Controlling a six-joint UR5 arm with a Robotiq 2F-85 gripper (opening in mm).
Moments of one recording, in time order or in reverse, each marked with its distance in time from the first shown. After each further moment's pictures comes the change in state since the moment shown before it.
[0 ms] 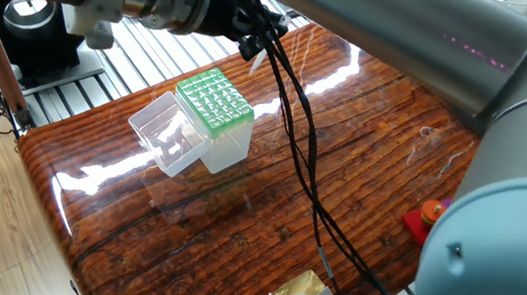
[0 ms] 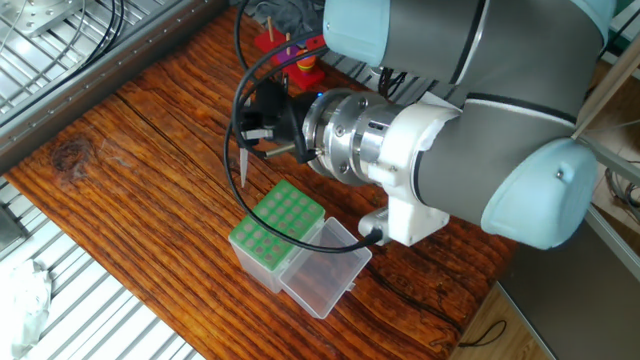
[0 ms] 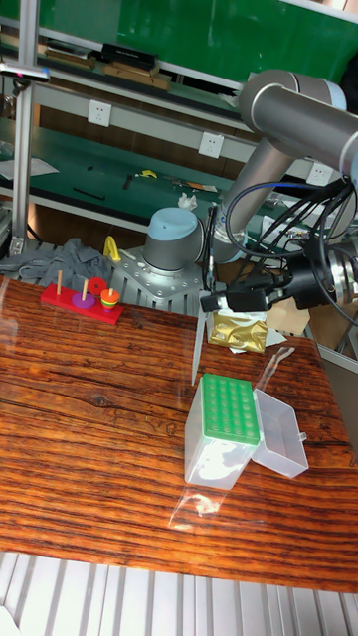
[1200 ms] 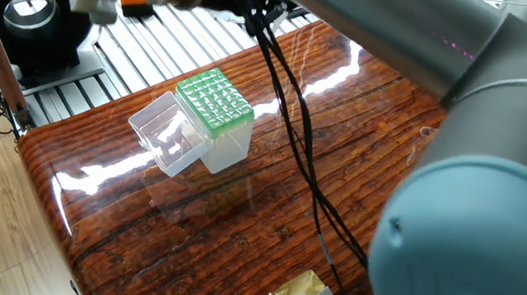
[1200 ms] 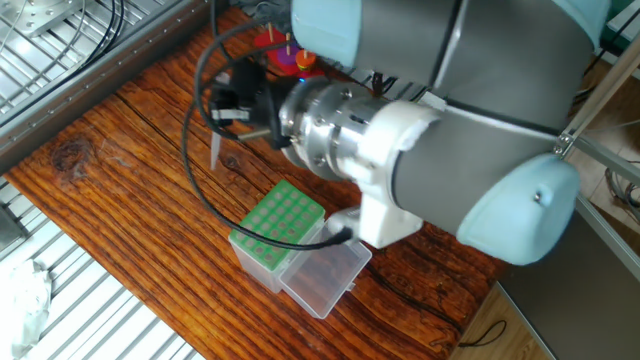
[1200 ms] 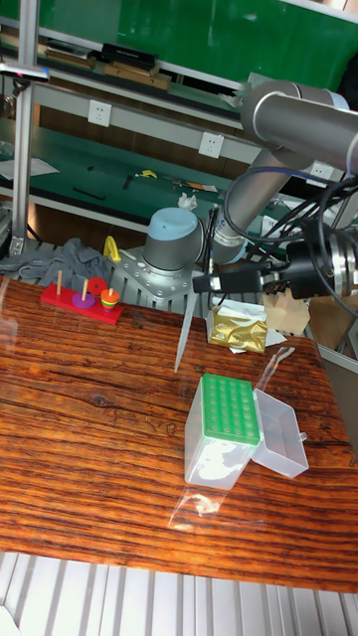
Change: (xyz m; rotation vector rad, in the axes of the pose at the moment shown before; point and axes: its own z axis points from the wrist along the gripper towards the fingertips) arm 0.016 -0.014 0.000 0.008 0.051 0.078
